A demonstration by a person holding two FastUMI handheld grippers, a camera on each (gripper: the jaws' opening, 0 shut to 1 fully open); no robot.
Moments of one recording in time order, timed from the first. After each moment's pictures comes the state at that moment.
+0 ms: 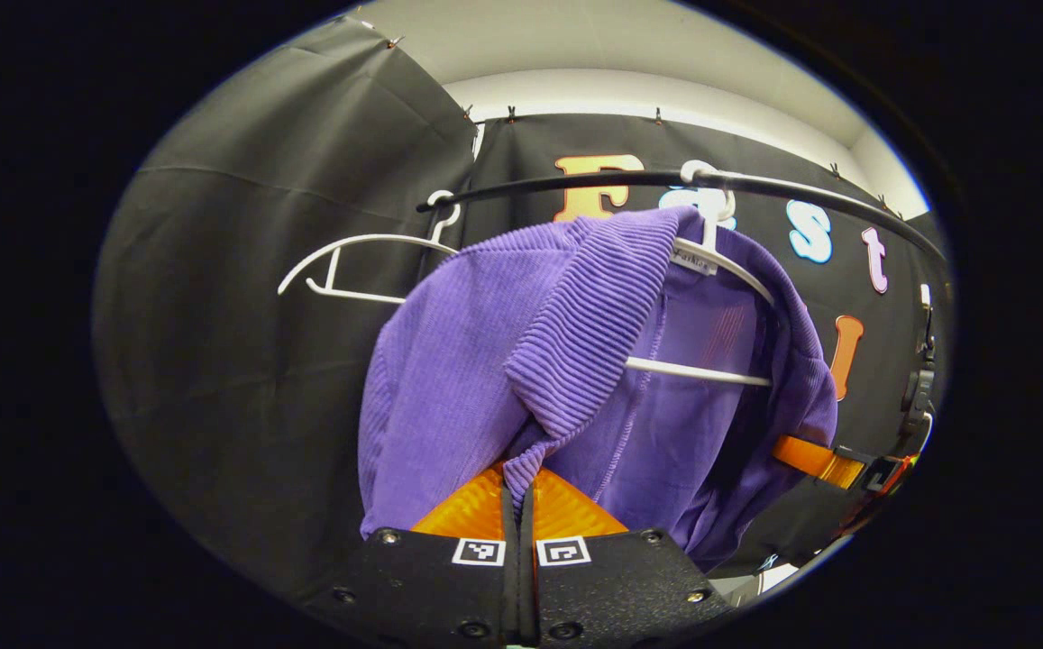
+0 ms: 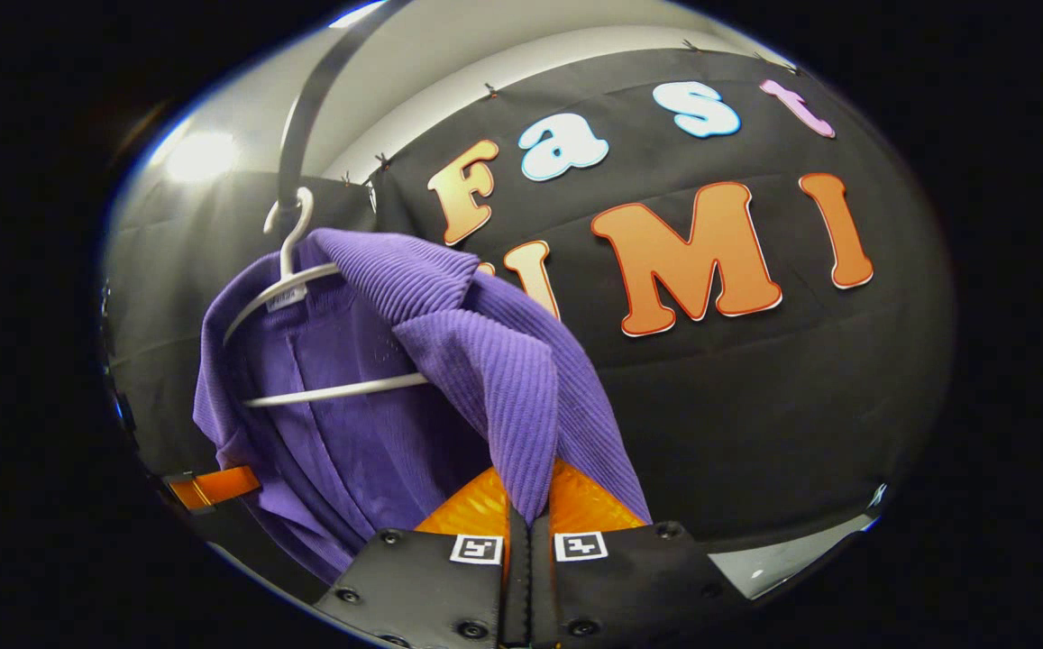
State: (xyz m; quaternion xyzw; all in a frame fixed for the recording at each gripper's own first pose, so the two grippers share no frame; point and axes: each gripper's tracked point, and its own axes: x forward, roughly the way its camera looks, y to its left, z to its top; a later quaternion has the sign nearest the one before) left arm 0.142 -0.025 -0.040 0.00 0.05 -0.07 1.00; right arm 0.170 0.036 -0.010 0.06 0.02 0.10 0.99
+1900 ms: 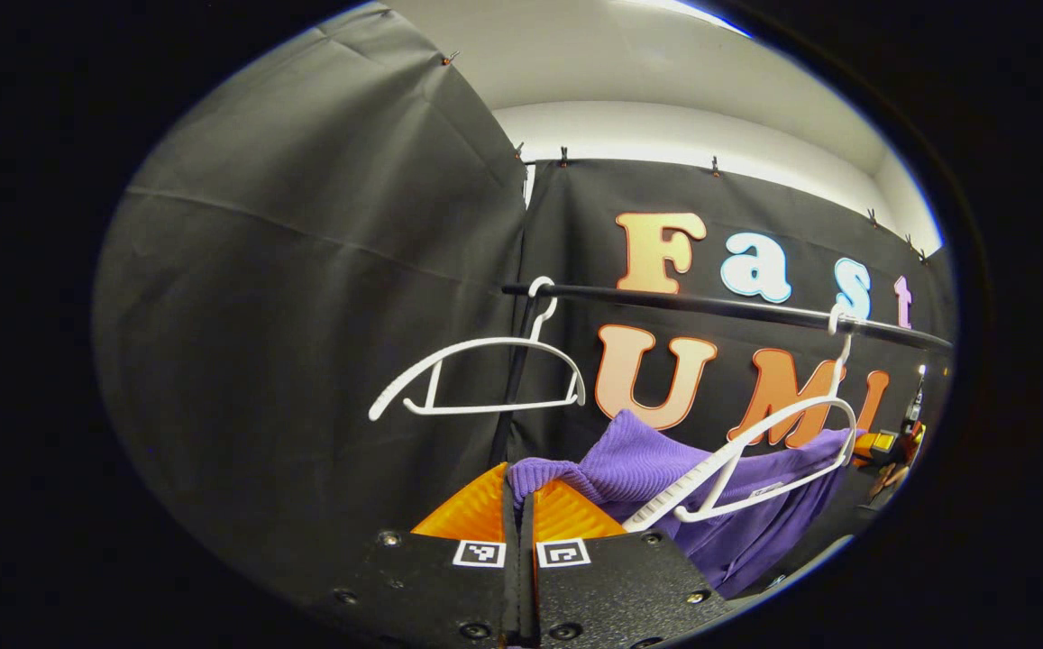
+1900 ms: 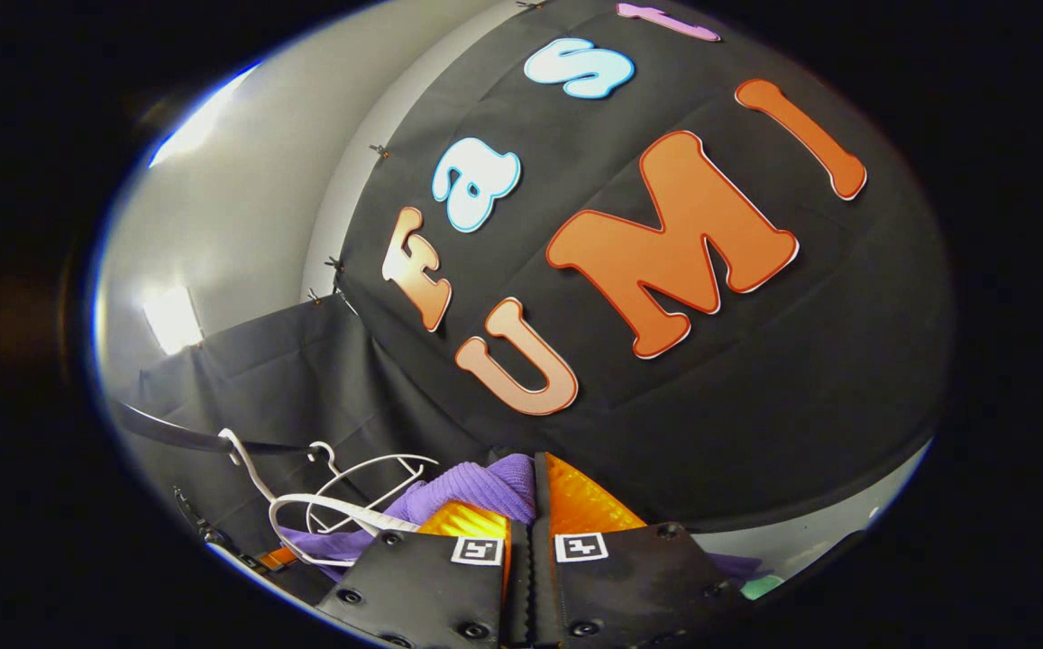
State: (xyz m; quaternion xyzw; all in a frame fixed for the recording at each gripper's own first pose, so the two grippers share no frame) left arm 0.208 0.084 0.059 -0.01 0.00 -0.04 1.00; right arm 0.264 -0.037 0.089 0.25 0.02 0.15 0.96
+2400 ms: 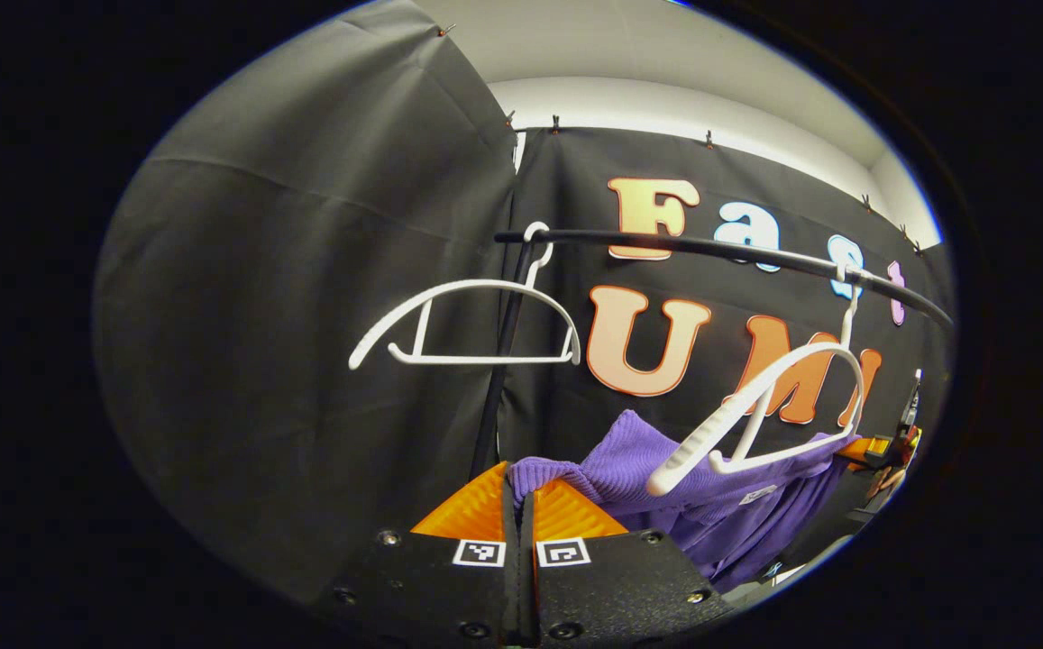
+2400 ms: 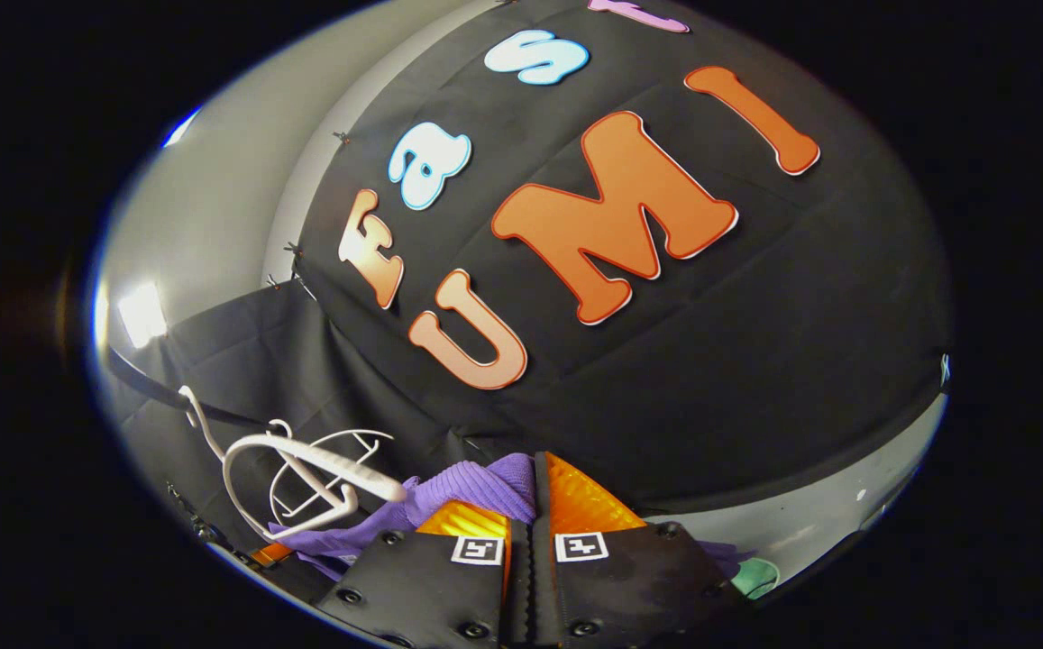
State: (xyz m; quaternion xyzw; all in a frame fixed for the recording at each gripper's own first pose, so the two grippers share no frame) left arm 0.220 0.090 0.002 -0.01 0.06 -0.07 1.00; right arm 0.242 -0.061 0.009 0.26 0.06 0.08 0.96
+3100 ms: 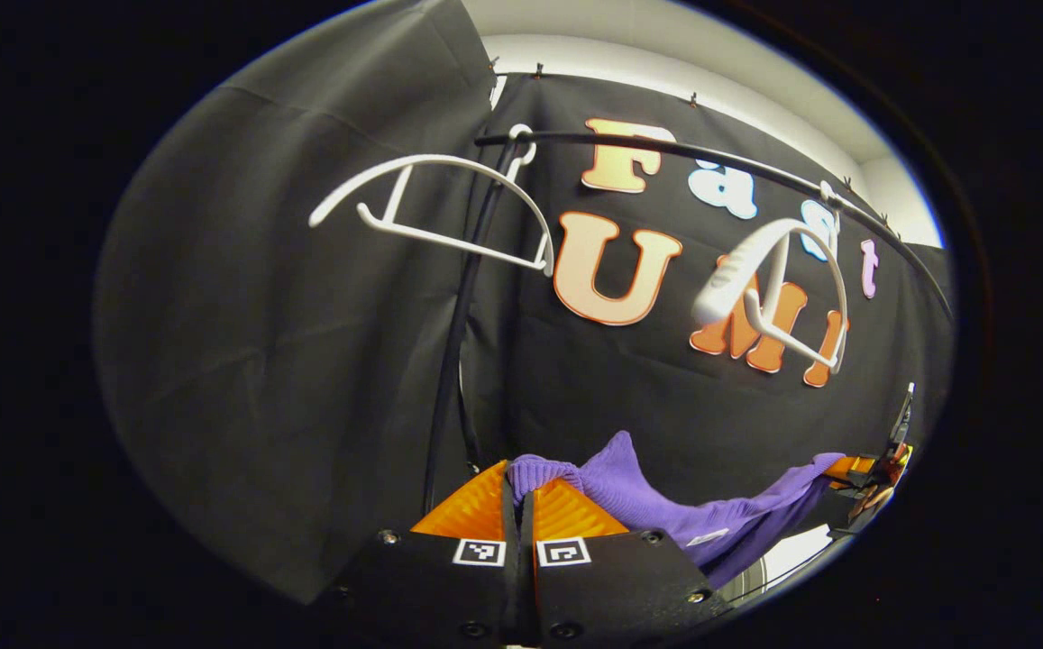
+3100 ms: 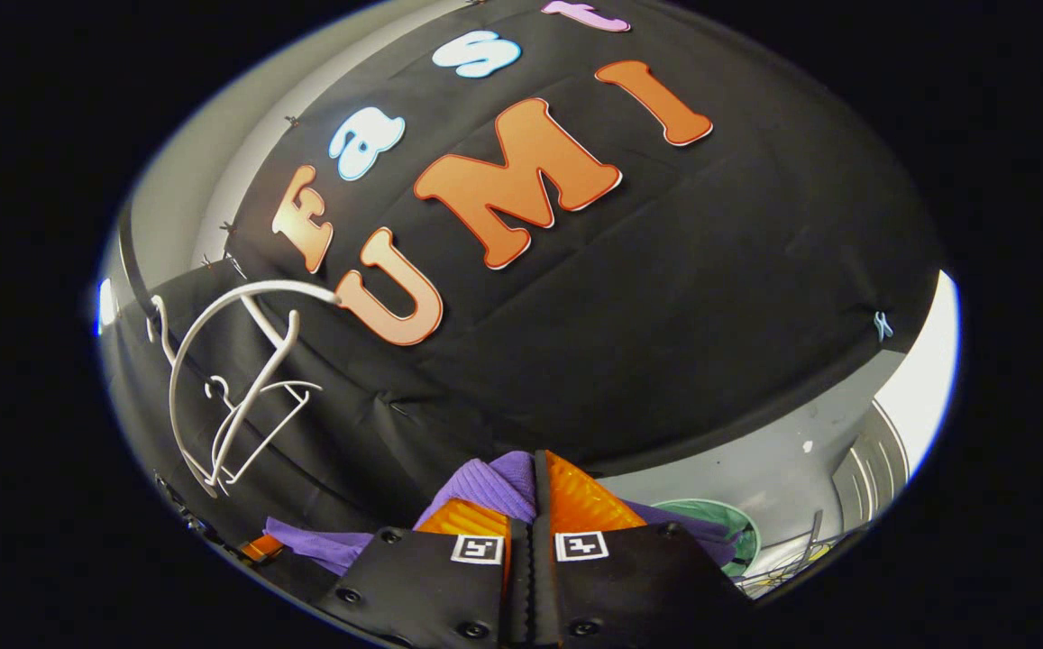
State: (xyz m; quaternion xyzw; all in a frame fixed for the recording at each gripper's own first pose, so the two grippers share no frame) left arm 0.209 0.072 -0.095 -0.02 0.16 -0.16 0.97; right arm 0.138 -0.055 -0.104 0.25 0.11 -0.05 0.96
